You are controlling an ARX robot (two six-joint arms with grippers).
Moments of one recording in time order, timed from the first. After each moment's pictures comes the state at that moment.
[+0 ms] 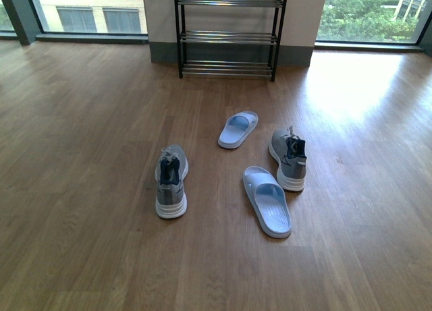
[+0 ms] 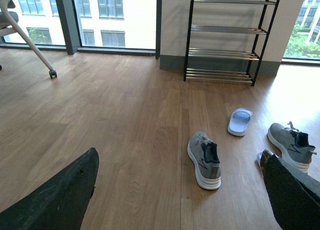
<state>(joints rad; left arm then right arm) 0.00 0.02 0.01 0.00 0.00 -0.01 0.00 0.00 0.02 0.00 0.00 0.00</state>
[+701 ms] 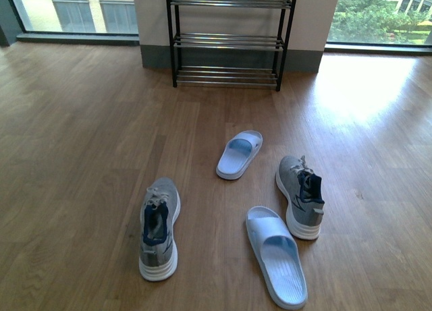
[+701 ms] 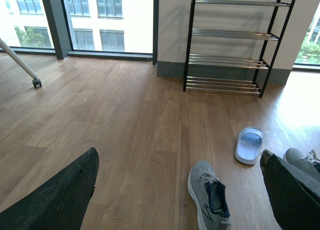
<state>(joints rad) 0.00 0.02 0.01 0.00 0.00 -0.01 0.00 0.00 0.02 0.00 0.00 0.00</state>
